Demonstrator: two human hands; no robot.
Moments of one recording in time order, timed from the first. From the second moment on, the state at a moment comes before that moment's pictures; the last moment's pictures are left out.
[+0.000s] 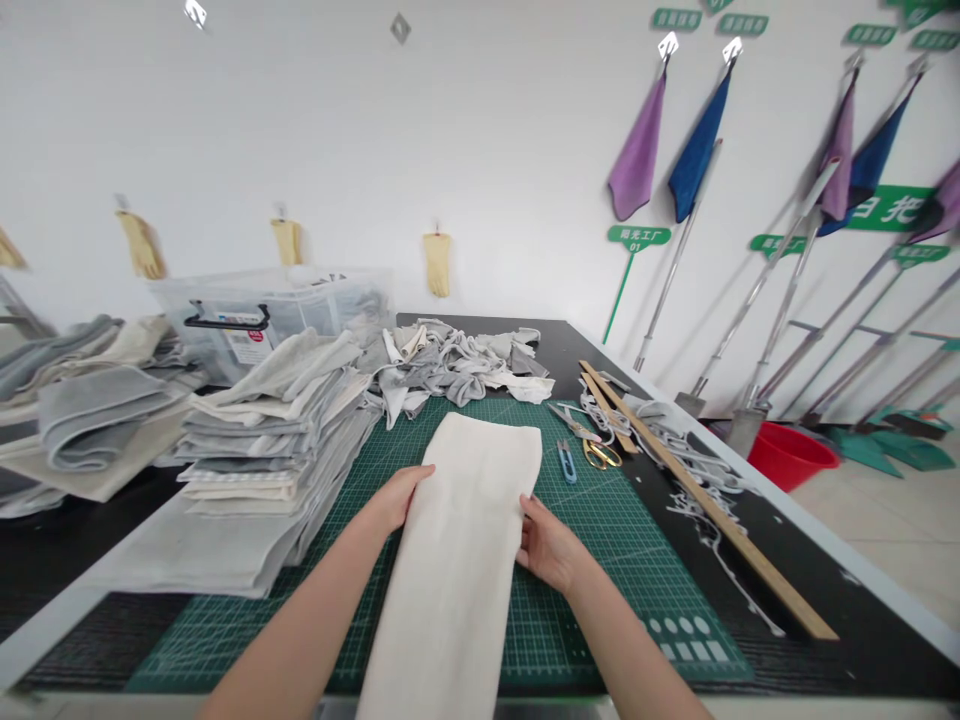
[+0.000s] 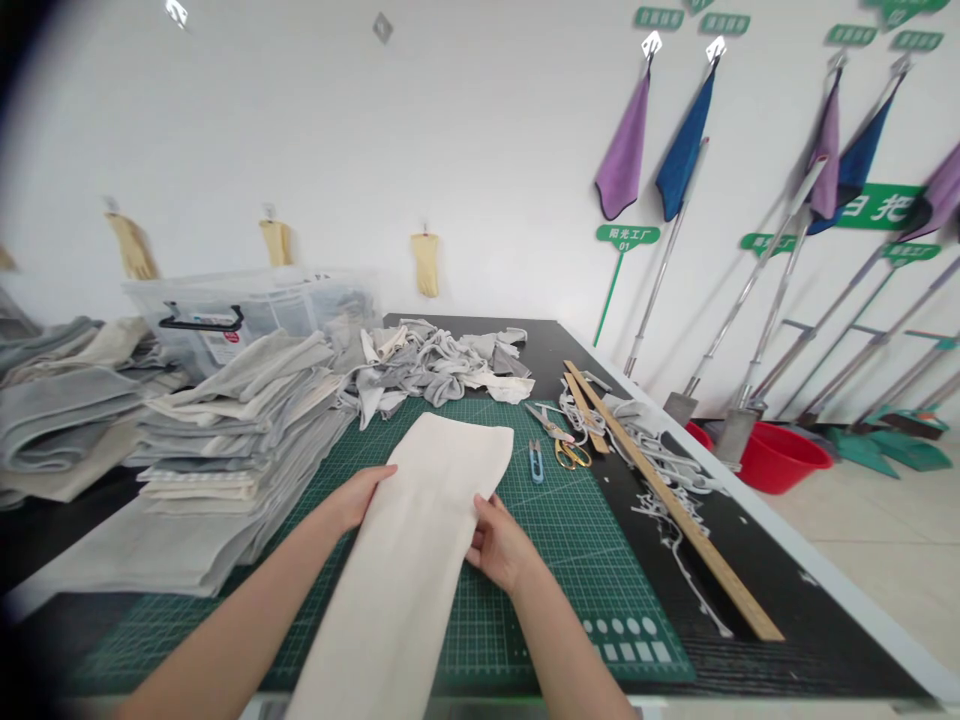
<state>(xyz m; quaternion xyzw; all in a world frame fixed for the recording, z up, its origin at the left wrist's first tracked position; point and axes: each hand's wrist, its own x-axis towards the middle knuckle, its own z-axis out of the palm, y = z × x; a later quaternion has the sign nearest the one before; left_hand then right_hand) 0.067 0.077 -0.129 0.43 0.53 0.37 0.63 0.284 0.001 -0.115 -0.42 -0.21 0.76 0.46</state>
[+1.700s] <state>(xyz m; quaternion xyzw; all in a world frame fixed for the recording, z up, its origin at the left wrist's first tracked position) 0.034 0.029 -0.117 0.64 0.75 0.15 0.01 0.315 -0.003 -0.115 -0.78 -0.60 0.14 0.12</state>
